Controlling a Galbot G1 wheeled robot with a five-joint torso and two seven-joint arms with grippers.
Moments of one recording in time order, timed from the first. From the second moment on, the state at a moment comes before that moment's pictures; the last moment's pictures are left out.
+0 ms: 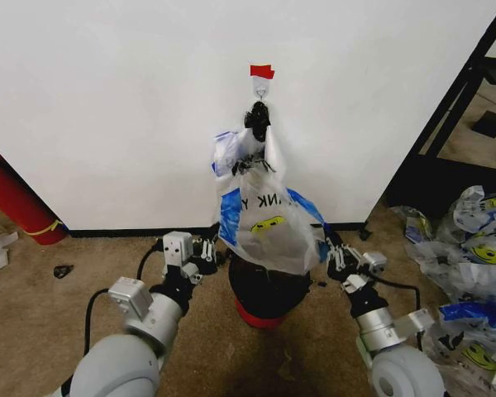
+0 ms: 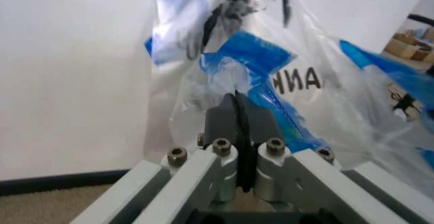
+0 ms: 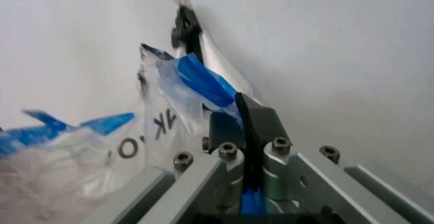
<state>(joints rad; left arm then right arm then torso) 1.25 -0.83 -0.15 -2.50 -0.83 0.24 -0.57 -1.51 1.18 0.41 2.24 0.63 0.13 0.00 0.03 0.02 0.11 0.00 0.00</state>
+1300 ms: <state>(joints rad) 1.10 -0.65 -0.39 -2.50 -1.16 0.31 -0.56 -1.56 0.99 0.61 2.50 1.12 -0.17 0.13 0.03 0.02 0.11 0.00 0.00</state>
